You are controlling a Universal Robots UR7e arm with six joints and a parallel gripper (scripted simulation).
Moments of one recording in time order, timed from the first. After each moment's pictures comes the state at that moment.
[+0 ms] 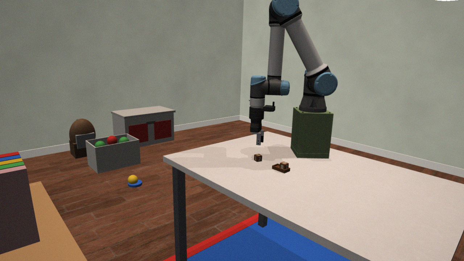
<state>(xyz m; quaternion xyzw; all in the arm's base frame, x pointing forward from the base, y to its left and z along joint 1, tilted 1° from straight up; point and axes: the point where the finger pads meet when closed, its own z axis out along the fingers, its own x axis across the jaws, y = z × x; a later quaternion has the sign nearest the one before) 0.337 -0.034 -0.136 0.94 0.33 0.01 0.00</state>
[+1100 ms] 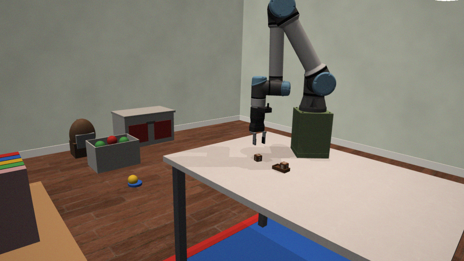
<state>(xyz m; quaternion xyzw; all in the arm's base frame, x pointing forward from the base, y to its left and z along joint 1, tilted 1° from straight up) 0.341 -0.037 -0.140 1.00 -0.02 0.01 0.00</state>
